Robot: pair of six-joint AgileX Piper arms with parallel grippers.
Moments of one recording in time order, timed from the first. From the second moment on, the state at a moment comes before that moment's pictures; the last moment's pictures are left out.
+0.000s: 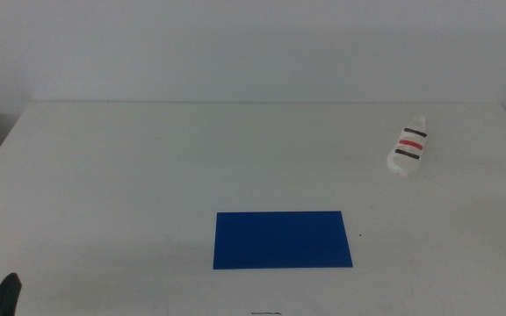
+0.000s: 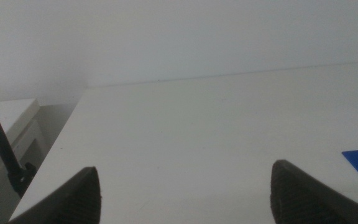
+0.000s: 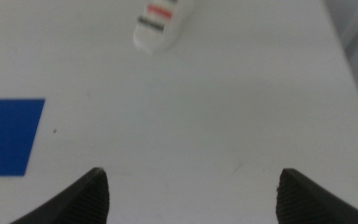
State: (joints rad) left arm -0.03 -0.01 0.03 -0.01 0.18 0.07; right arm 0.00 0.72 -0.46 0.06 0.46 -0.06
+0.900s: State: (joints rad) left arm -0.03 -0.01 0.03 -0.01 0.18 0.07; right arm 0.00 1.57 -1.22 0.20 0.77 0.14
